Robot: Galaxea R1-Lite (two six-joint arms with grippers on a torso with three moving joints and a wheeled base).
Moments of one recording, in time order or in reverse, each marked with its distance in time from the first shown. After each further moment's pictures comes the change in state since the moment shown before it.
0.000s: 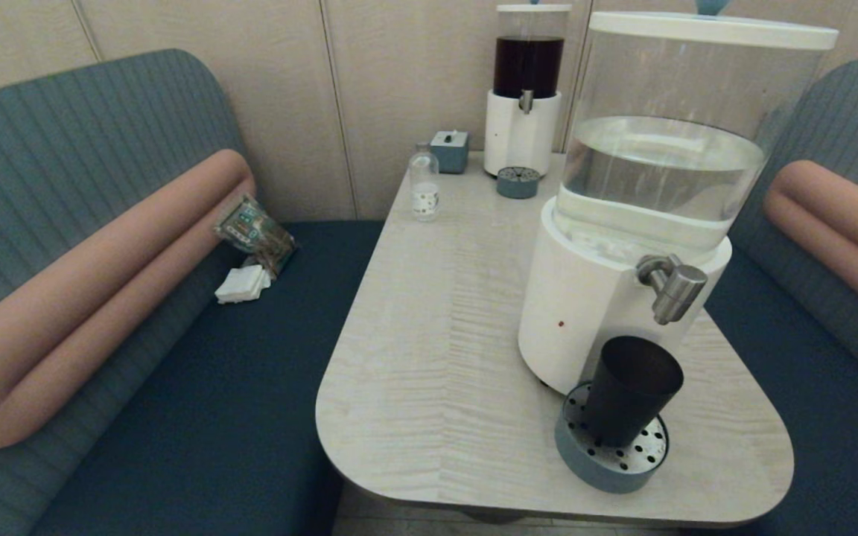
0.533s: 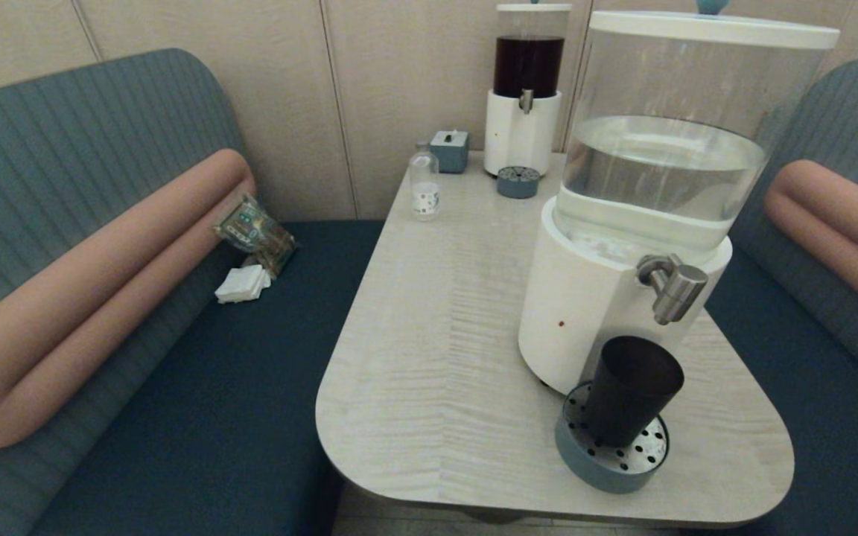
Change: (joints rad) left arm 0.000 0.001 0.000 0.000 0.000 0.000; right arm 0.049 0.604 -0.566 0.402 0.003 -0.042
